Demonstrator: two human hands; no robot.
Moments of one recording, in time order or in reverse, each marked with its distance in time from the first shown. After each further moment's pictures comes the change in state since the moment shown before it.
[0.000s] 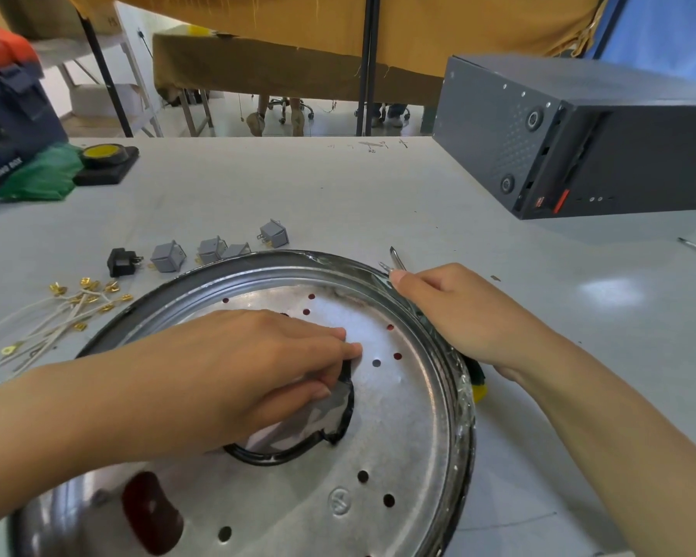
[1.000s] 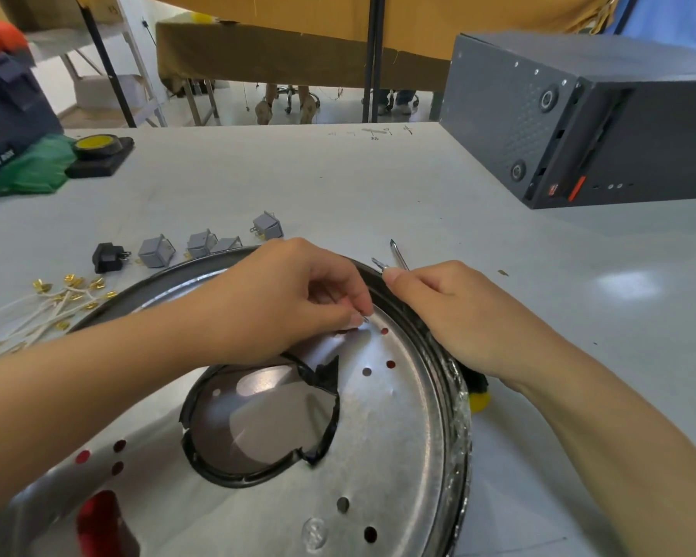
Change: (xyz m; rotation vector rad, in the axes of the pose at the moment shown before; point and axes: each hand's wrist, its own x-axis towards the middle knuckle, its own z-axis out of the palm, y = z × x) left_hand 0.044 -0.015 -0.002 -0.570 0.308 -0.210; right_hand 0.002 0.007 0.001 -0.003 -0.017 -0.077
